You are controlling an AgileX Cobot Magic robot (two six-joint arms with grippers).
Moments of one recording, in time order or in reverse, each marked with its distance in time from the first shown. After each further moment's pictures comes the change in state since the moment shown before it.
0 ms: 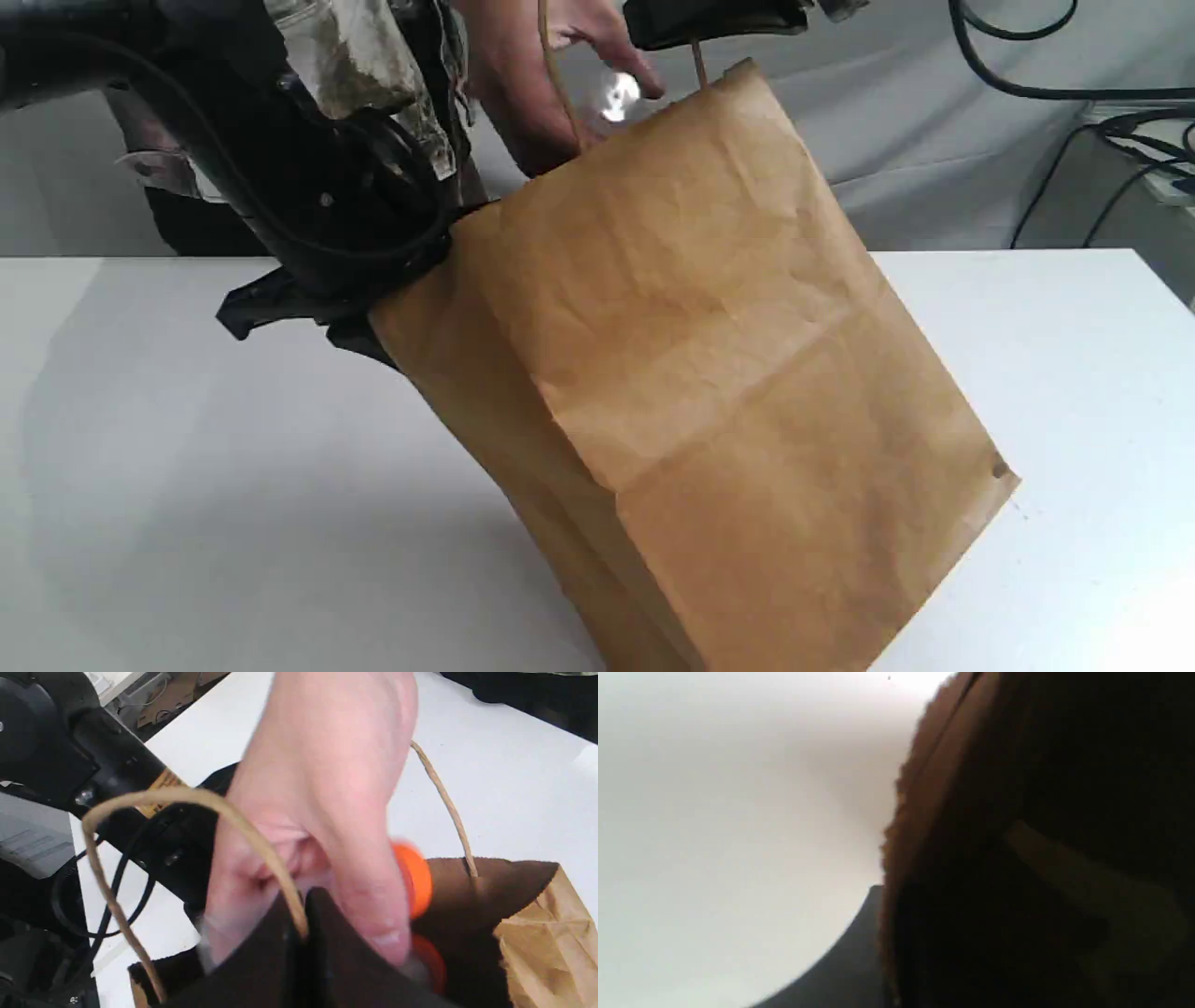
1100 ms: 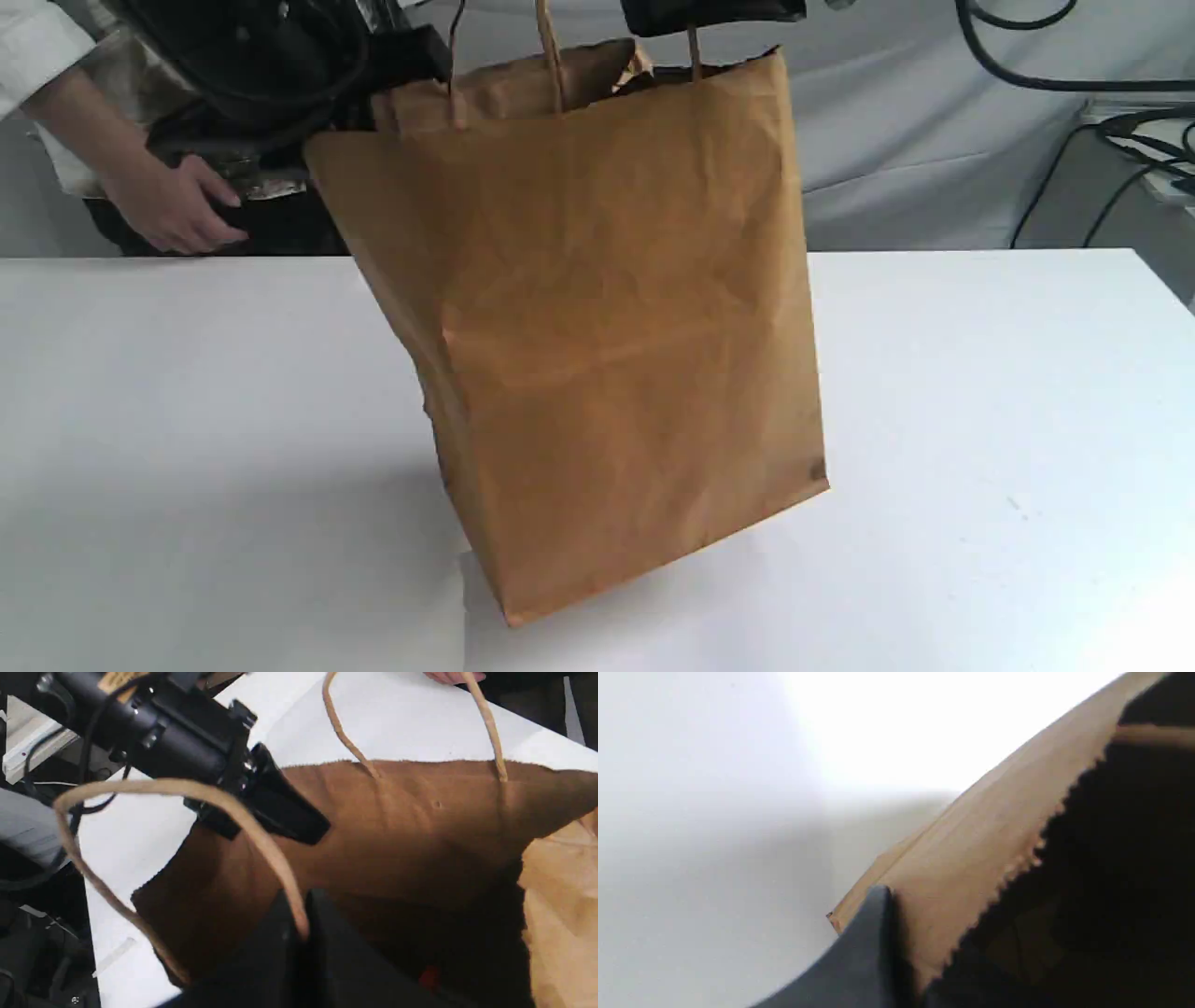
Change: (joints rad) left arm 0.081 0.000 -0.269 0.088 0.000 0.022; right arm 0.000 -0.019 0.000 0.006 -0.002 -0.019
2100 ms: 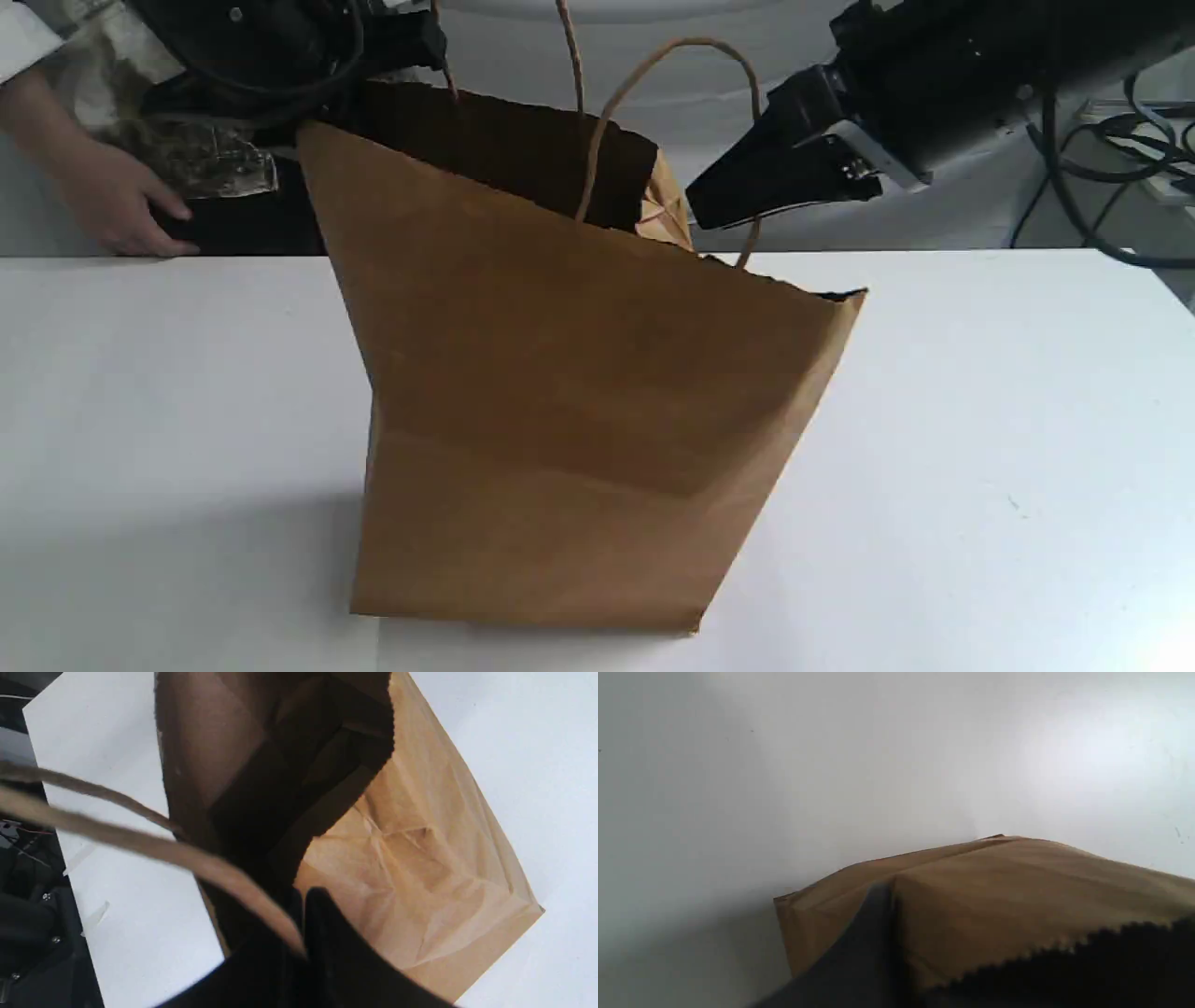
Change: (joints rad) left arm 0.000 0.009 -0.028 0.045 0.002 0.030; right arm 0.000 -0.194 0.418 -0.111 -0.067 -0.093
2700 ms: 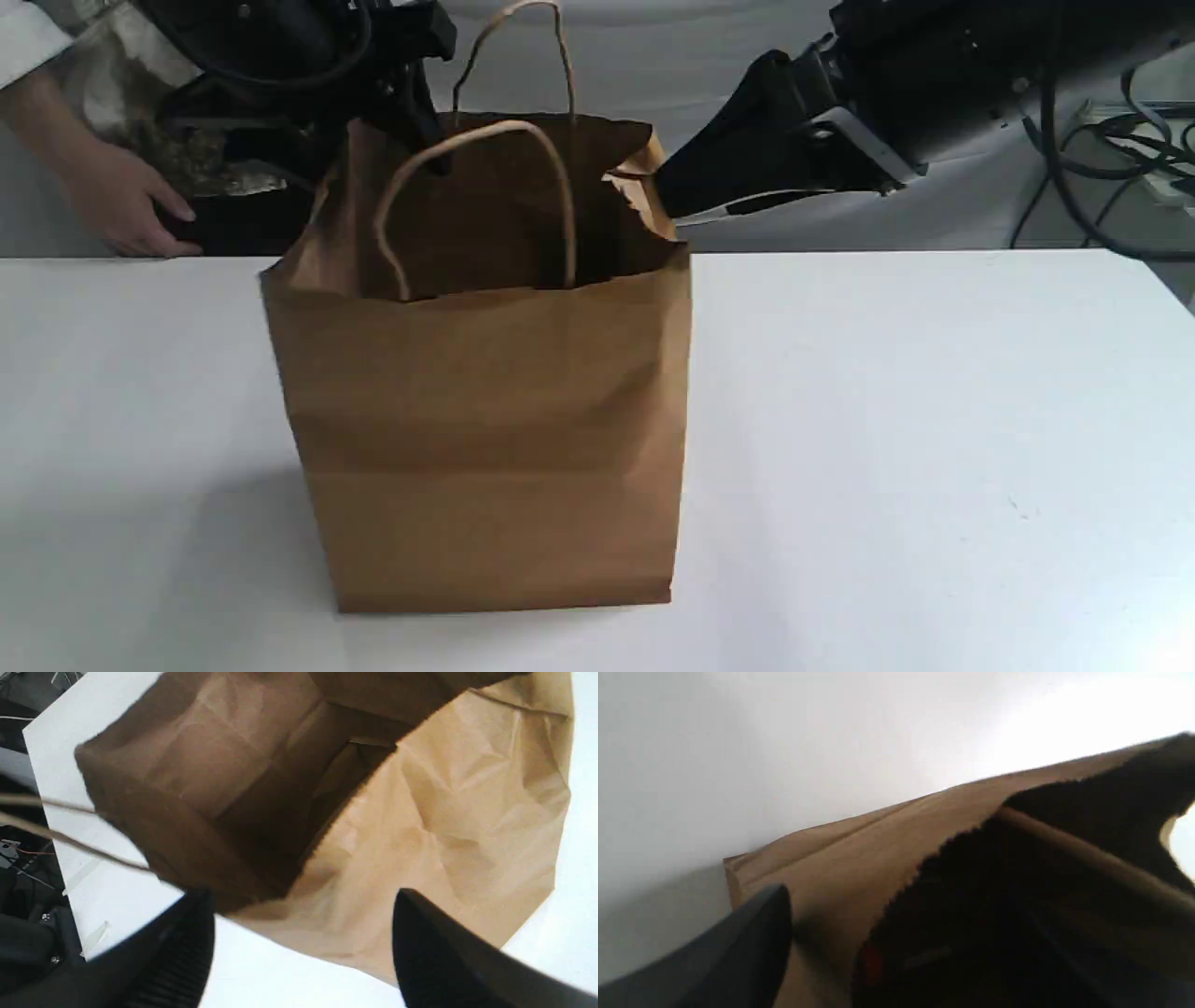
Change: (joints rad) left arm 0.000 0.002 0.000 -0.051 0.000 0.002; right arm 0.000 -0.002 0.000 0.021 -0.023 0.000
